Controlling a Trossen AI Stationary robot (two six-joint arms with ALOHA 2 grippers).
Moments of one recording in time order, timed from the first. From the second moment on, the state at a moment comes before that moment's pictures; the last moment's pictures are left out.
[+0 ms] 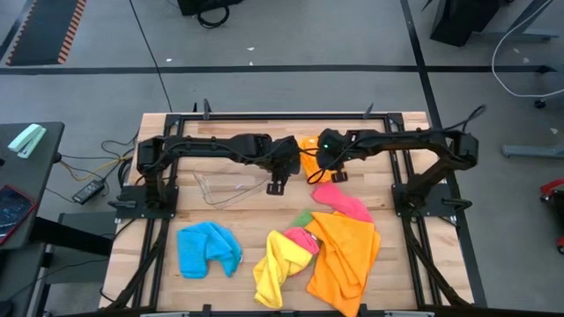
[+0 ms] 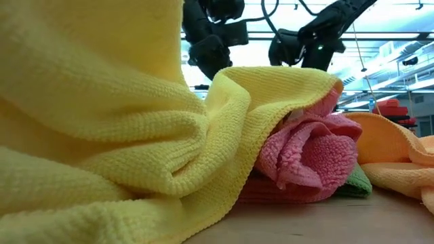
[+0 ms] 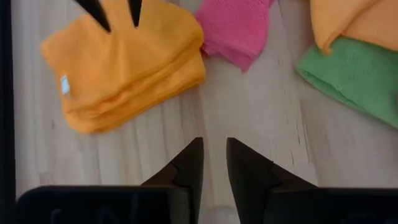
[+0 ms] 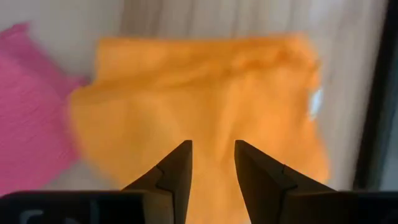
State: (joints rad) left arm 0.14 1.90 1.58 -0.66 -0.04 0.35; right arm -0.35 1.50 0.91 -0.58 0.15 -0.53
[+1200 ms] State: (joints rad) left arm 0.09 2.26 1.66 -0.19 -0.18 0.61; right arm -0.07 1.06 0.61 -0.41 0.40 0.13
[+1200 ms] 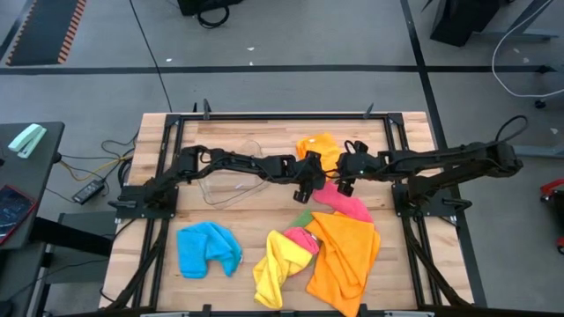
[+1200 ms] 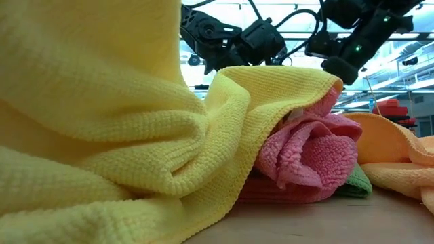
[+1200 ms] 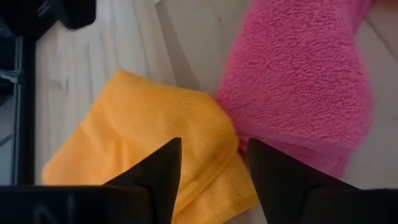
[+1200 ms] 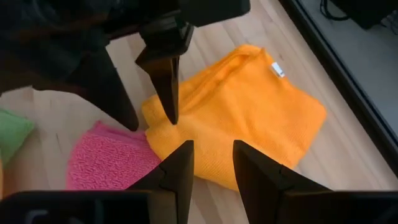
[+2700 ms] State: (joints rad) left arm 0.15 2.13 1.66 -0.16 -0.23 0.64; right arm -0.05 1.07 0.40 -0.04 0.39 0.10
